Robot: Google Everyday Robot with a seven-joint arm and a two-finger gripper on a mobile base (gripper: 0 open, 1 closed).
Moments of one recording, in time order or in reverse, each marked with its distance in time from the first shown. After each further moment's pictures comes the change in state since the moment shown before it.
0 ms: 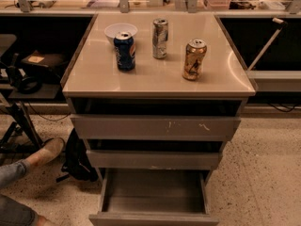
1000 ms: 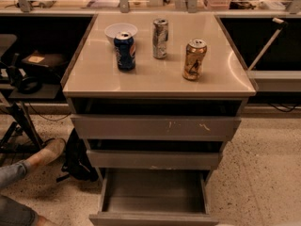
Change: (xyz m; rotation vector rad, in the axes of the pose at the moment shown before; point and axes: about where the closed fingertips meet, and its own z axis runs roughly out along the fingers) arm 0.016 -0.025 0.016 -0.006 -0.038 0.048
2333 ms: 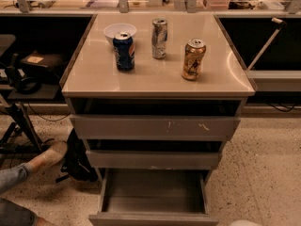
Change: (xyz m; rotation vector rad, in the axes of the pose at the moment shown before) arm 0.064 -0.027 0.017 -0.107 -0.108 -0.135
